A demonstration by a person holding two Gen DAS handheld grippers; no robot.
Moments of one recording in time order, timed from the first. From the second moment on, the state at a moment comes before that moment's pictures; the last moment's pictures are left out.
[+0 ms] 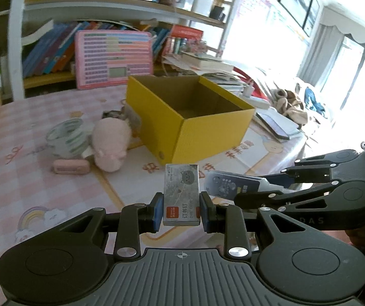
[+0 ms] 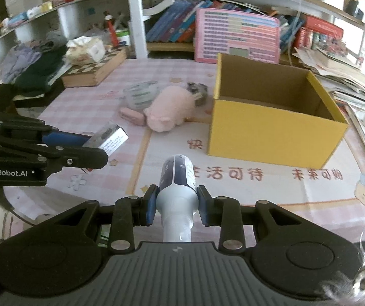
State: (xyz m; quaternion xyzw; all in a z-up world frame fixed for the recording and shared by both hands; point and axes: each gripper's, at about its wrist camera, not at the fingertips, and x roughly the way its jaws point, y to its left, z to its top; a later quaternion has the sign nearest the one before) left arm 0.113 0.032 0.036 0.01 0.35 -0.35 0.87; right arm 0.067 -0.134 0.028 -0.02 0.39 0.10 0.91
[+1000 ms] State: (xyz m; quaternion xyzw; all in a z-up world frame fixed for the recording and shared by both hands) left arm 0.161 -0.084 0.051 0.04 0.34 -0.37 0.87; right arm 0.123 -0.264 0.038 0.01 0.37 0.07 0.93
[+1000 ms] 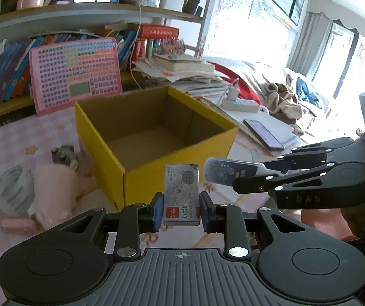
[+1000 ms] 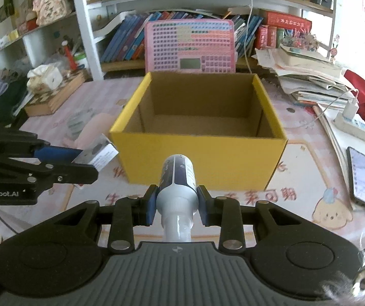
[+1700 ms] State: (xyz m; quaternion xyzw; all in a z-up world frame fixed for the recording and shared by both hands) left arm 0.269 -0.152 0.062 0.07 0.33 -0.32 0.89; right arm 0.265 -0.312 0.035 -0.05 0.35 0.15 0.92
